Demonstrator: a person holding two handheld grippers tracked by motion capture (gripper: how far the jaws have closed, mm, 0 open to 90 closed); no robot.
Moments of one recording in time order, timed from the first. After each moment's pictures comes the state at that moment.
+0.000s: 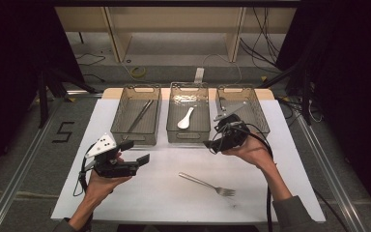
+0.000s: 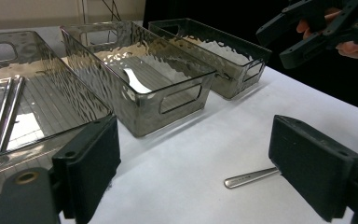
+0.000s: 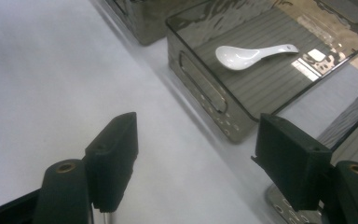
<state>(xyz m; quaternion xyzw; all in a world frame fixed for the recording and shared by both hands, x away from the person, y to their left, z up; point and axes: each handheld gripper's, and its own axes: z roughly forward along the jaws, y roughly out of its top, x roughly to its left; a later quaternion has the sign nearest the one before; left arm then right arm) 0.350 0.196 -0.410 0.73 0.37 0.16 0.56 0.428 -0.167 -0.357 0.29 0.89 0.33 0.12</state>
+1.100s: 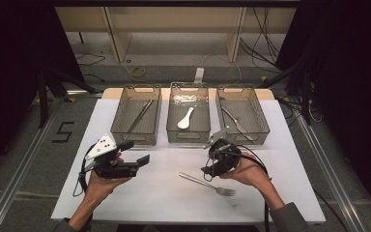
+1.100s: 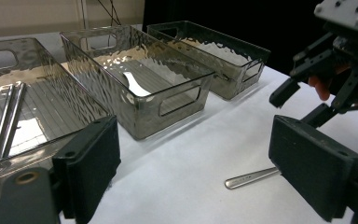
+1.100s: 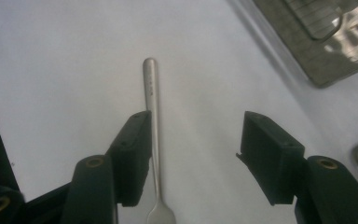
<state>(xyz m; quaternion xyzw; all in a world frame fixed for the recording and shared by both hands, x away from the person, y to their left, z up) 0.348 0.194 -0.410 0.73 0.36 0.16 0.56 0.391 -0.148 -0.402 0.25 0.94 0.24 0.06</state>
